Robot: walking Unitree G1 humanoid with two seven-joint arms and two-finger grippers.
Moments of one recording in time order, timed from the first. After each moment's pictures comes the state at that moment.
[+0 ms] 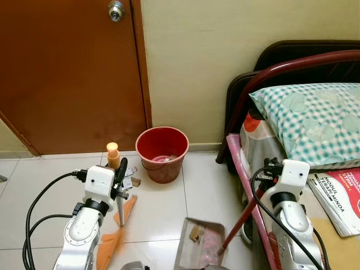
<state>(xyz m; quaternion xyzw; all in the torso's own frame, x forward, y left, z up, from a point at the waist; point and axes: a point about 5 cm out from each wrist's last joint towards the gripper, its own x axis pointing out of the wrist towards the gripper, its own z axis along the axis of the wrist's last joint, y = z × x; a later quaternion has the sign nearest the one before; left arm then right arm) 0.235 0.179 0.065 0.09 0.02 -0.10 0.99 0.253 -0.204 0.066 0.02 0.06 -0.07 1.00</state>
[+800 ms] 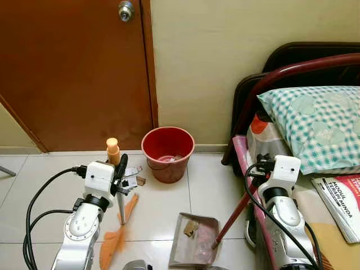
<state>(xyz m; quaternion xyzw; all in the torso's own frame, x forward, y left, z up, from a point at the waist) 0.242 0.180 0.071 0.09 0.01 -0.10 0.99 0.261 -0.193 0.066 0.03 0.05 -0.06 1.00</state>
